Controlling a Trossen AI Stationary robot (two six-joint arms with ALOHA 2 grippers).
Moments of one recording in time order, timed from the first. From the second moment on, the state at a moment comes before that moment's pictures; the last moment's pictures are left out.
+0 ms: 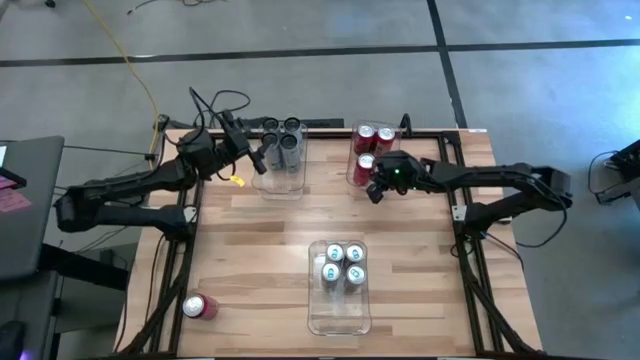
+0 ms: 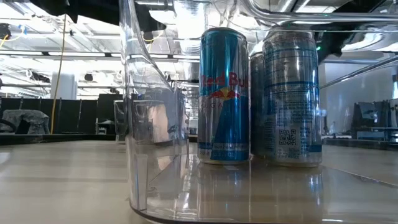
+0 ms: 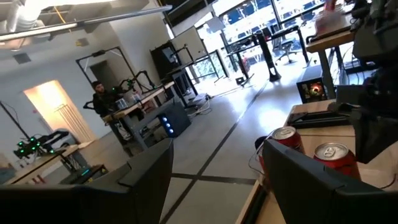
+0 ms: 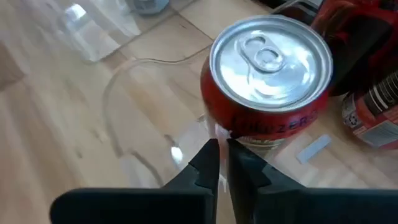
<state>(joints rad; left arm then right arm) 0.44 0.96 0.71 0.37 -0.19 0.48 -0.37 1.28 0.64 -0.10 0.18 0.31</state>
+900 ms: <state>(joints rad) 0.52 0.97 0.71 0.36 -0.19 0.45 -0.43 1.36 0.64 0.06 0.16 0.23</state>
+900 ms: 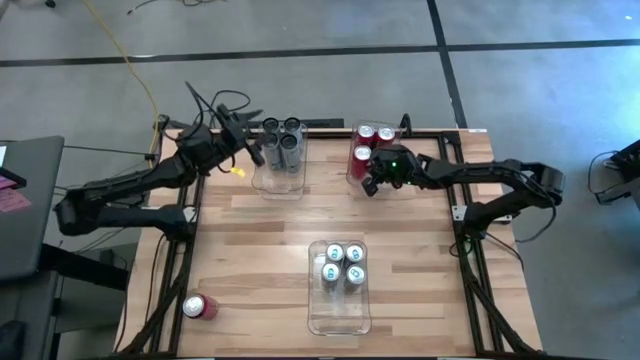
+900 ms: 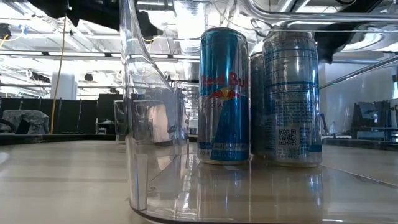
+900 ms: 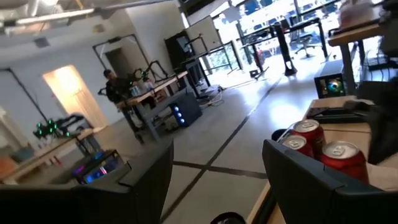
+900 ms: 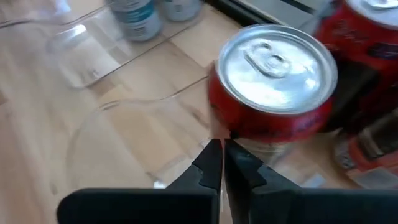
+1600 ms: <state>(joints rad) 0.51 0.97 0.71 0.14 -0.15 0.31 -0.36 0.87 0.73 -0.19 0.13 0.24</state>
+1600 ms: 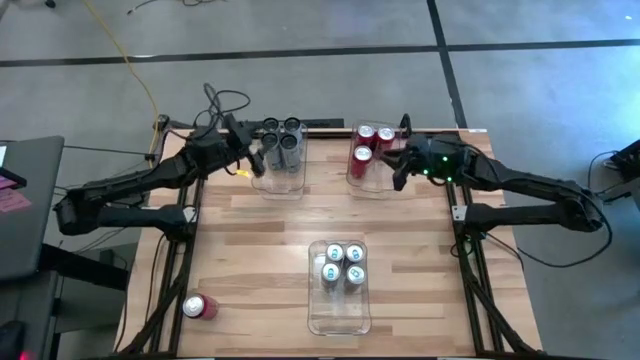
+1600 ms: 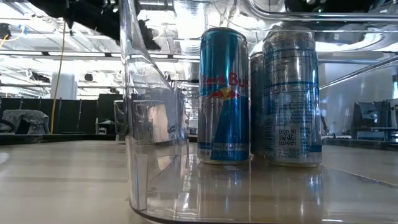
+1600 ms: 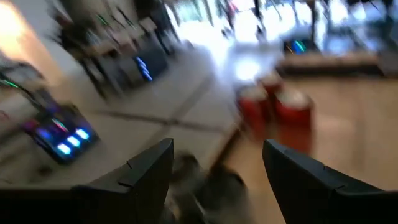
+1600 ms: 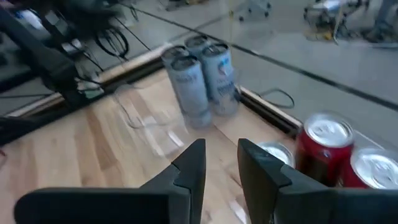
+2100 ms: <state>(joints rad) 0.16 0.70 0.82 -0.55 -0.11 -0.17 -0.25 0.94 0.69 0.04 0.13 0.20</state>
